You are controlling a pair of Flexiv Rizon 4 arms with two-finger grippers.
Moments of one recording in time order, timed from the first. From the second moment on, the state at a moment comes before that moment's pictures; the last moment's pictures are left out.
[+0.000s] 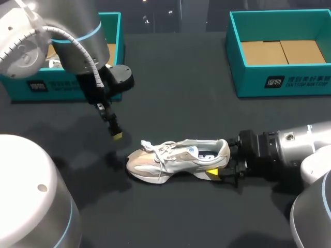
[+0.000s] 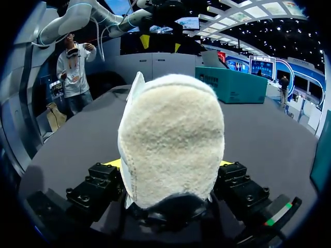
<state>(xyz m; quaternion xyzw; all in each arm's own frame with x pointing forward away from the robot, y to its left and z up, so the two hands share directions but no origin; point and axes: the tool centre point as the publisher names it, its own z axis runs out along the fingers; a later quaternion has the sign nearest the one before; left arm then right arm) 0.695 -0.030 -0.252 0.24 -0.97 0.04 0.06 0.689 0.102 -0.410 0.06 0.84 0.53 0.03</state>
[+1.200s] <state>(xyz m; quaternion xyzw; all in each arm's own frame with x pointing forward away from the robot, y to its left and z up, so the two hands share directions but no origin) 0.666 -0.114 -0.268 0.66 -0.75 0.02 -0.03 0.689 0.102 -0.410 0.06 0.84 0.53 0.03</state>
